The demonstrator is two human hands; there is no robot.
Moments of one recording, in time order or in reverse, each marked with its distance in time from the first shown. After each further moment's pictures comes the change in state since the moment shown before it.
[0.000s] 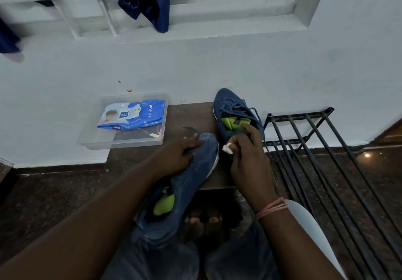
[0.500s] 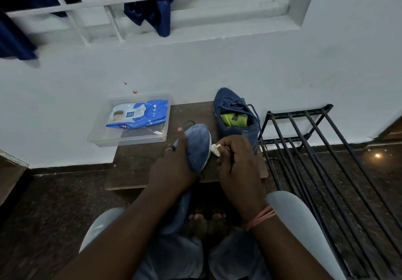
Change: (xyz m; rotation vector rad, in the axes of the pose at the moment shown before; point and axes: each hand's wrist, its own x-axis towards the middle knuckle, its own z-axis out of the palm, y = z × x) left_hand -0.062 0.041 0.023 0.124 0.165 -0.379; right_hand -0.033 -0.044 -0.017 0.341 0.075 -0.031
